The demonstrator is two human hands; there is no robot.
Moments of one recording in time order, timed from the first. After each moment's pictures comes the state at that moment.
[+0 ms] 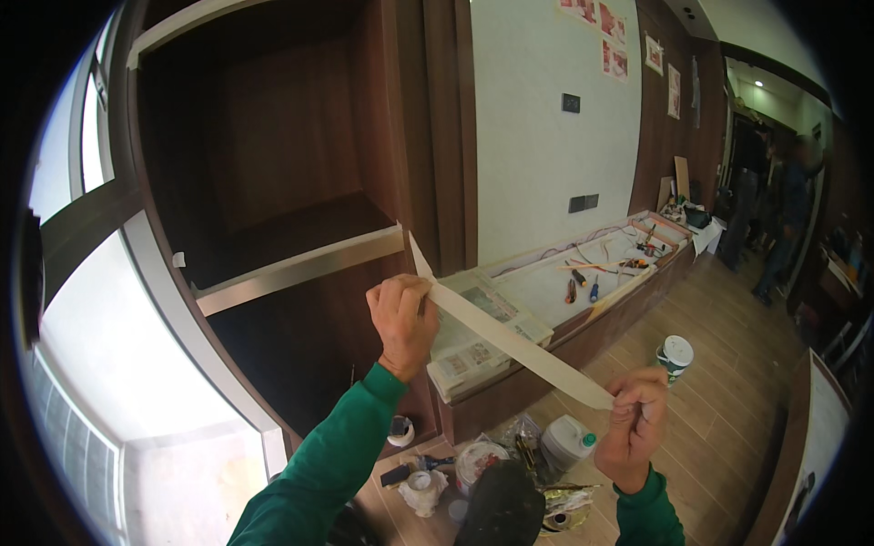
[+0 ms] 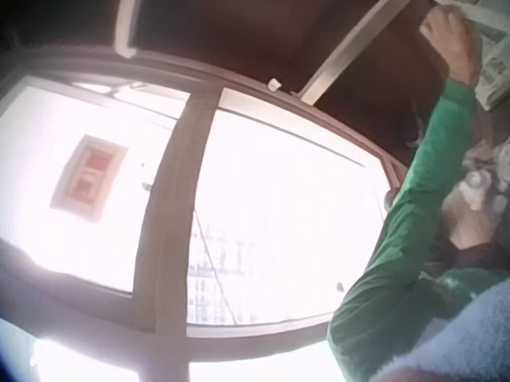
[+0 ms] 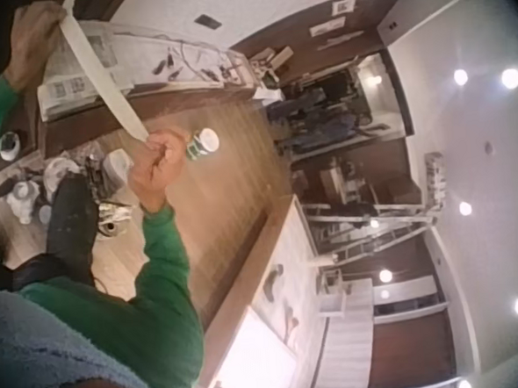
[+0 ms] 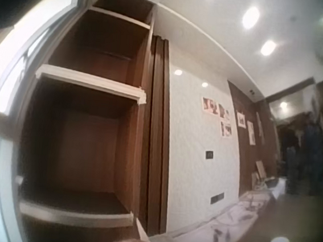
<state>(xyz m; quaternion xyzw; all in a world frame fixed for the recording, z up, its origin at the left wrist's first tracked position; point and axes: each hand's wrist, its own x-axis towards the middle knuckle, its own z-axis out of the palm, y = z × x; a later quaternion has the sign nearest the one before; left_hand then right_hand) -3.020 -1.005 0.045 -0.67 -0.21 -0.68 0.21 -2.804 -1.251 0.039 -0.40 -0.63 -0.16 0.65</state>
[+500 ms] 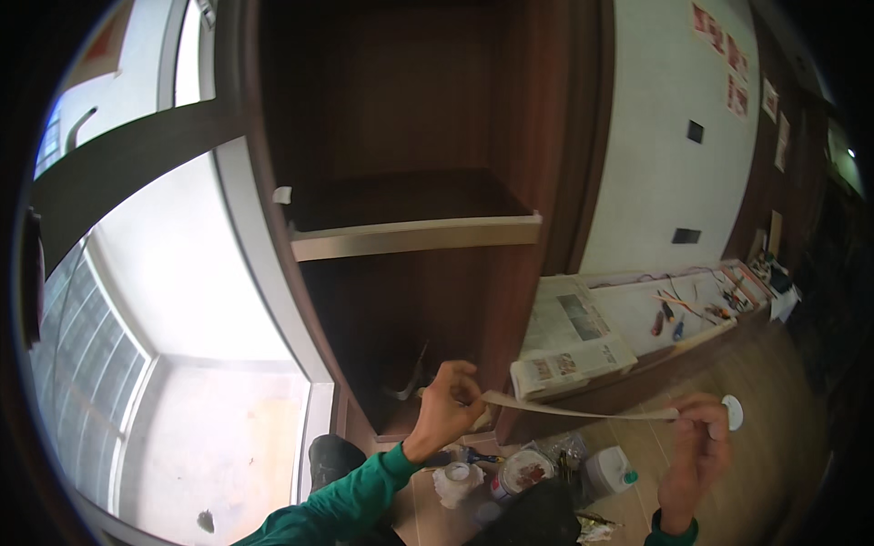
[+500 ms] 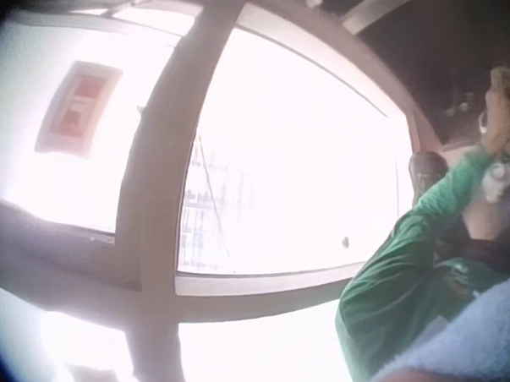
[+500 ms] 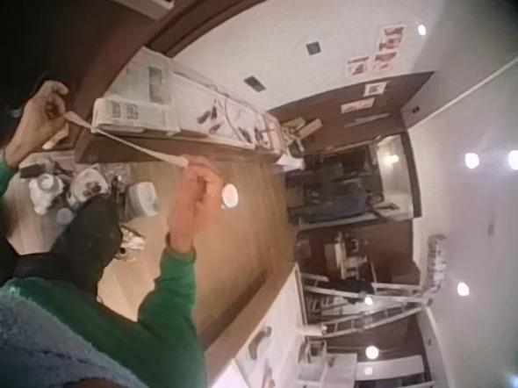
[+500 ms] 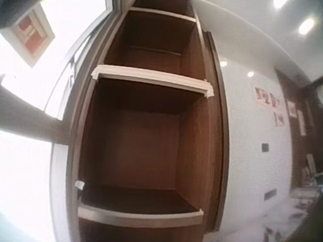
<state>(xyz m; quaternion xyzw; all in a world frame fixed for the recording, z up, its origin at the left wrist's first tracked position) -3.124 -1.094 -0.060 -0.61 -0.41 -0.59 -0.34 -2.839 -1.229 0.053 -0.42 -0.61 0.06 0.67</state>
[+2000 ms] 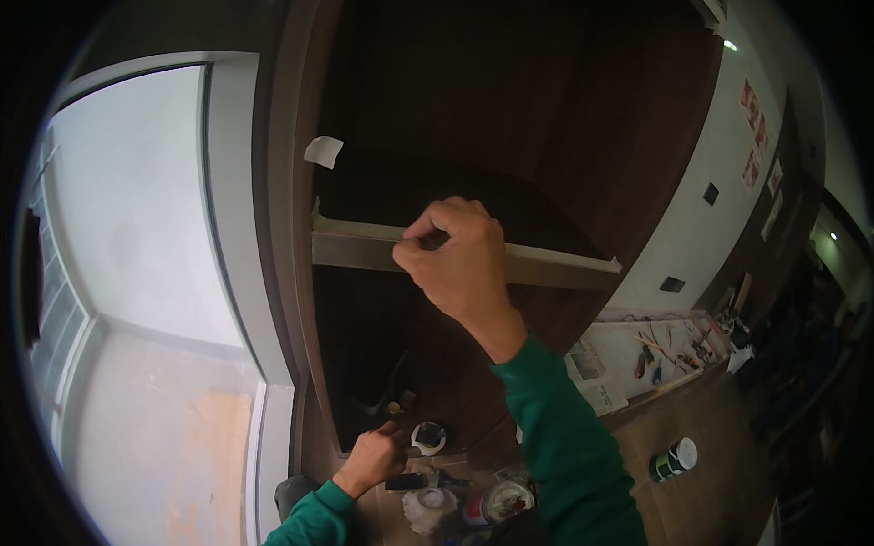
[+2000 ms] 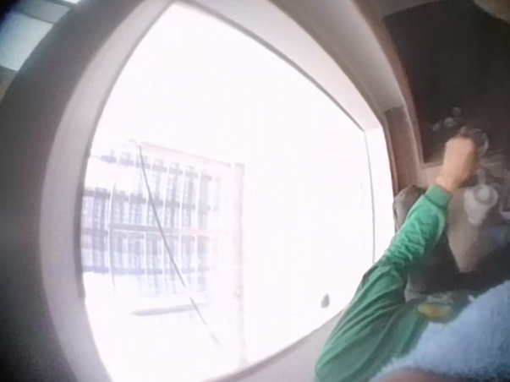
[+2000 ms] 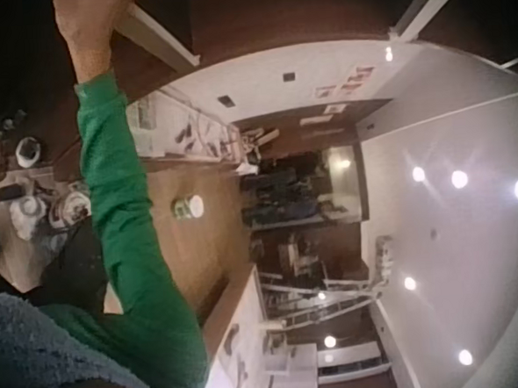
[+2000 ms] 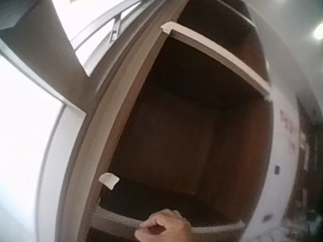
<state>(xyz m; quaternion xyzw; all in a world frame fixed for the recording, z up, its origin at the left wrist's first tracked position) -3.296 -1.046 -0.189 -0.78 -0.50 -0.35 -0.13 -3.194 -0.920 0.107 -0.26 -0.81 -0.04 0.53</state>
